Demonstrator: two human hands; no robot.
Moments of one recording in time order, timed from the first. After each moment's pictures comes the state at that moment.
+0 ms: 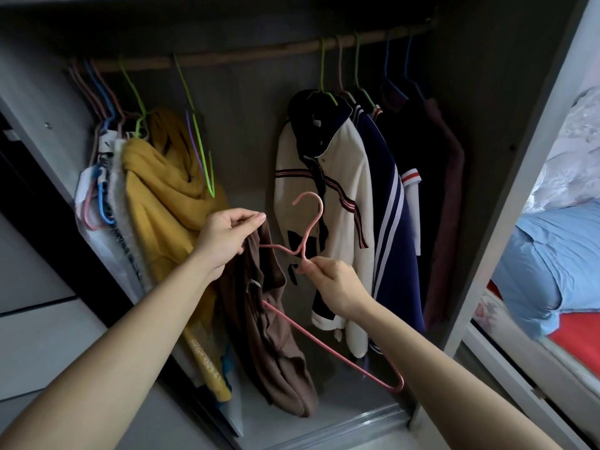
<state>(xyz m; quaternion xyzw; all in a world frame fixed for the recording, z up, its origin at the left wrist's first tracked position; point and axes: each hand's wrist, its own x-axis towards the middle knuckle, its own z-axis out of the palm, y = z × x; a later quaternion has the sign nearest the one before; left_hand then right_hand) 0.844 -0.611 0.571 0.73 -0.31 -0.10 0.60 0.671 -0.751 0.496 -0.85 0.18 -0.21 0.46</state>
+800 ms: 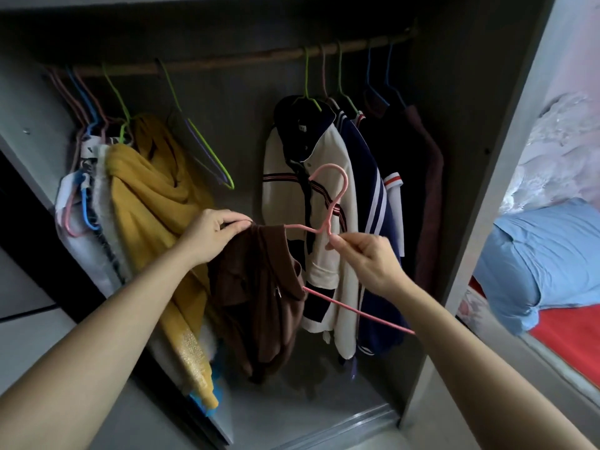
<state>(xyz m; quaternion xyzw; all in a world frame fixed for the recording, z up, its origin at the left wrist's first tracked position) 0.869 -0.611 0.584 0.79 -0.50 0.02 0.35 0.625 -0.806 0.530 -0.83 0.12 -0.35 0.41</state>
